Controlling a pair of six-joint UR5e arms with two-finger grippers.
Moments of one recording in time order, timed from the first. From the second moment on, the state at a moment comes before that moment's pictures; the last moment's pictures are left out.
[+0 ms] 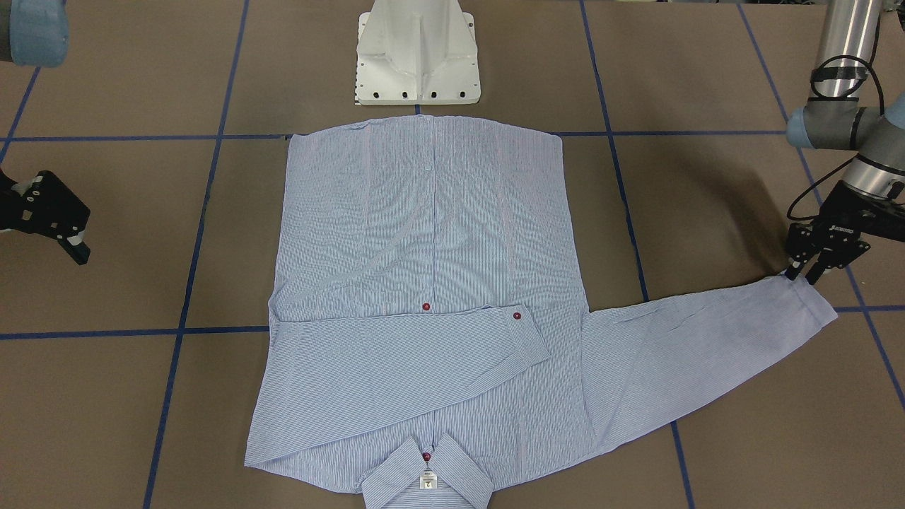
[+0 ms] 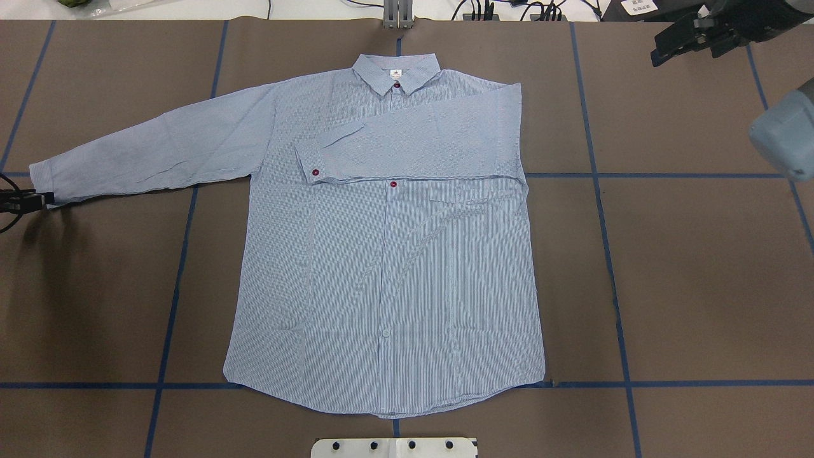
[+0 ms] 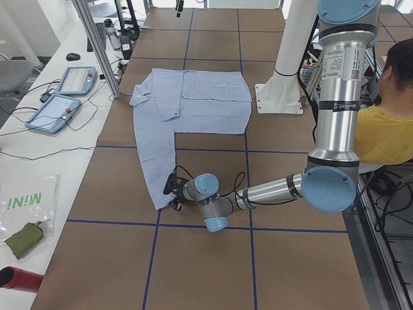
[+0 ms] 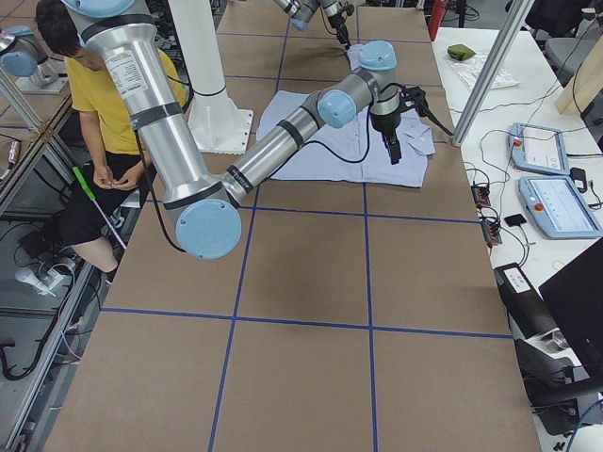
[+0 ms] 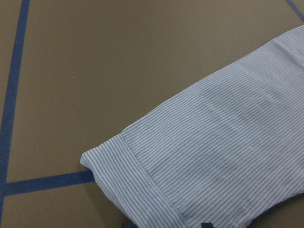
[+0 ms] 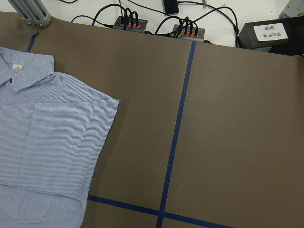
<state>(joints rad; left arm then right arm) -1.01 -1.58 -1.12 -3.10 -1.92 -0.85 1.18 -1.17 1.90 -1.57 2.15 0.56</state>
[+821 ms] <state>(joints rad) -1.02 -1.59 -1.30 -3.09 -2.04 -0.78 1.18 -1.17 1.91 -1.57 2.14 0.57</state>
